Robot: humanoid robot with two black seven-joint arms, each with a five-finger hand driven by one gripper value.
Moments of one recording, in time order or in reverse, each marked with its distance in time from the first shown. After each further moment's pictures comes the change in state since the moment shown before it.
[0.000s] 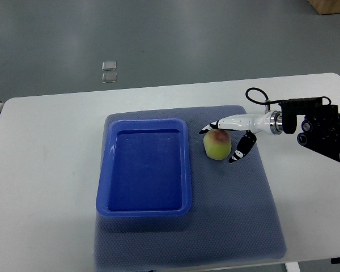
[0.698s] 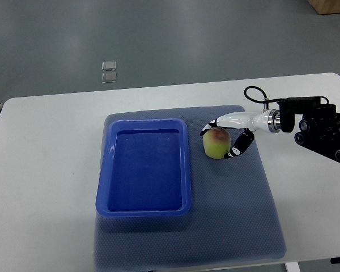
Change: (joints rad) left arm 0.000 0.000 -0.002 0.000 0.000 0.000 0.000; right arm 0.014 0.018 -0.003 -0.018 0.000 -0.030 0.002
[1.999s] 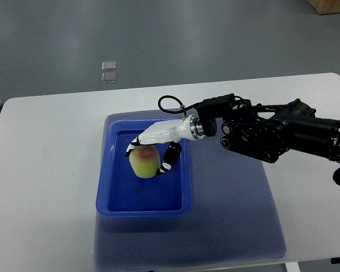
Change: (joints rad) left arm 0.000 0.000 0.000 0.000 0.000 0.000 0.000; right arm 0.177 0.364 -0.144 -0.051 -0.001 -0.012 0.018
